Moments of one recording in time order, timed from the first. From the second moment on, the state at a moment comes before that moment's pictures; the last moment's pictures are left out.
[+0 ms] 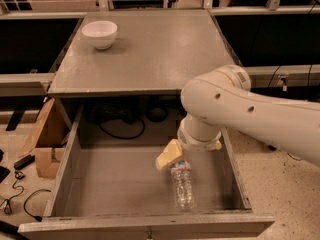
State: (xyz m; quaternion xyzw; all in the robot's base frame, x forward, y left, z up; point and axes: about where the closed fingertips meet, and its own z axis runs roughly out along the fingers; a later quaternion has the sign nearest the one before) arm 0.475 -0.088 0.714 -0.19 0.98 0.03 0.08
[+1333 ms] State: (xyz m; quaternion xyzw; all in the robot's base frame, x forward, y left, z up) arm 0.500 -0.084 0.634 -0.14 0.99 0.03 0.05
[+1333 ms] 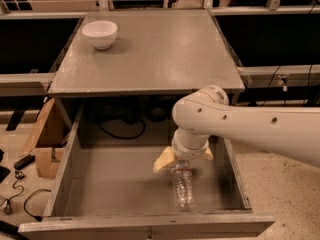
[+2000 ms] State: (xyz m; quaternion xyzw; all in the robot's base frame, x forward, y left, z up) arm 0.498 -0.085 0.614 -0.10 0.99 0.05 0.06
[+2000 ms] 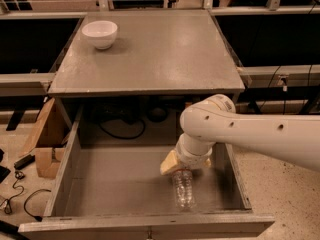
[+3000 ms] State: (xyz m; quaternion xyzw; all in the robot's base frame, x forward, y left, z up) arm 0.499 -0.082 0.605 -0.10 0.99 0.07 0.05
